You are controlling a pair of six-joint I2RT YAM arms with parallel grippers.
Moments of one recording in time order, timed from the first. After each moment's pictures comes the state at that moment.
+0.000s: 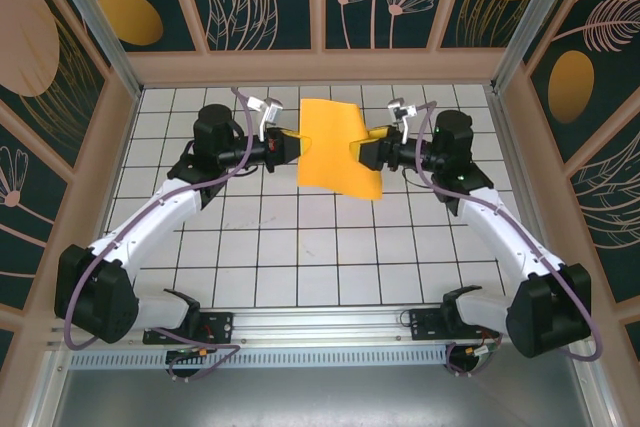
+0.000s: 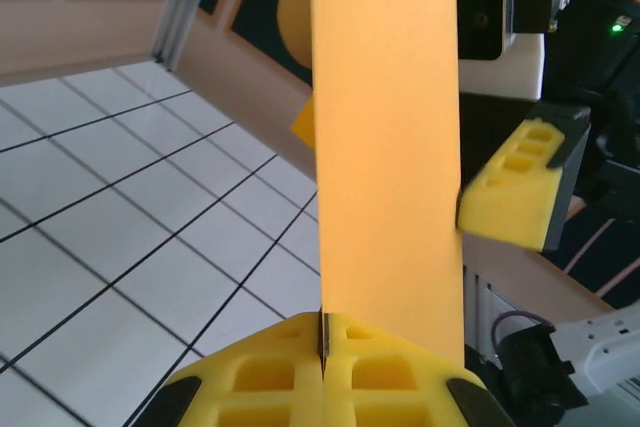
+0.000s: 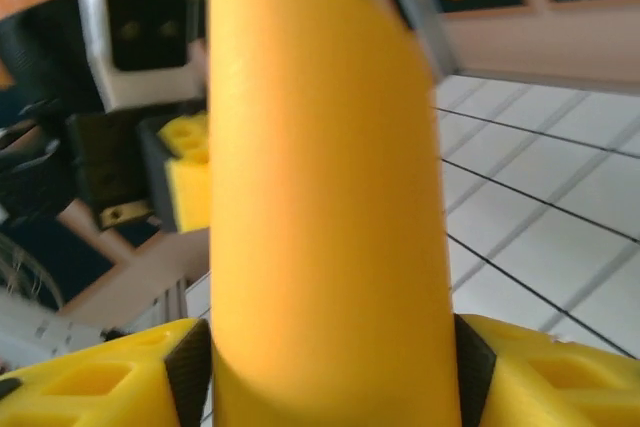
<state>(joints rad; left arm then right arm) -0.43 1.33 1.00 0.10 0.81 -0.39 0.30 1.20 0.89 0.12 -0.89 0.38</state>
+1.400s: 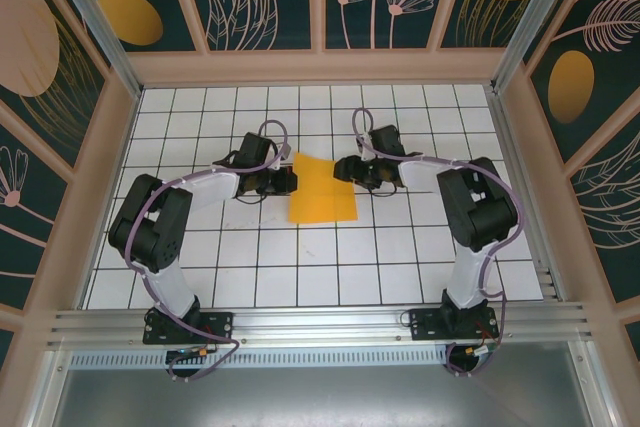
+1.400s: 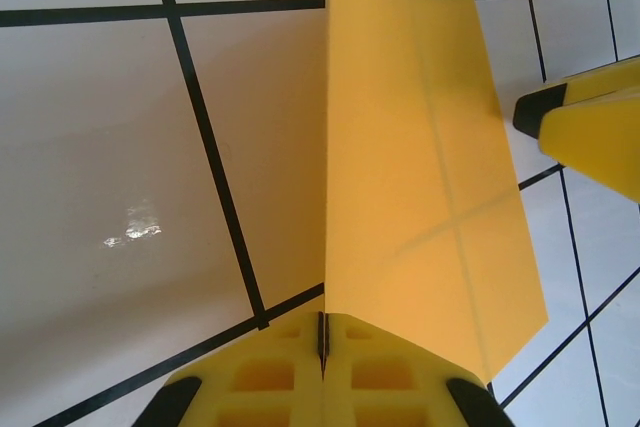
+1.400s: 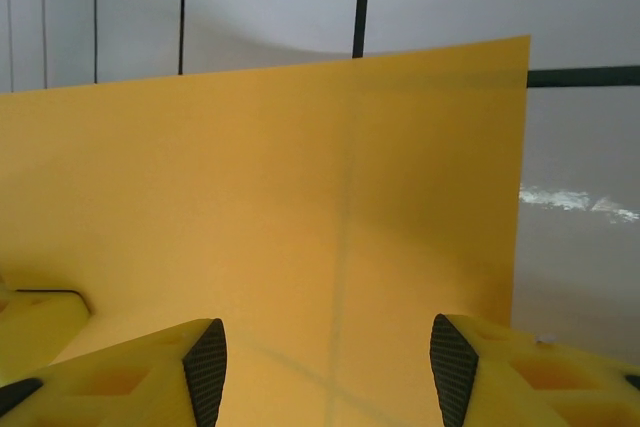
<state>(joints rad) -0.43 1.78 0.99 -0.14 0.43 -0.45 0.43 1.89 1.06 -0.08 -0.49 0.56</state>
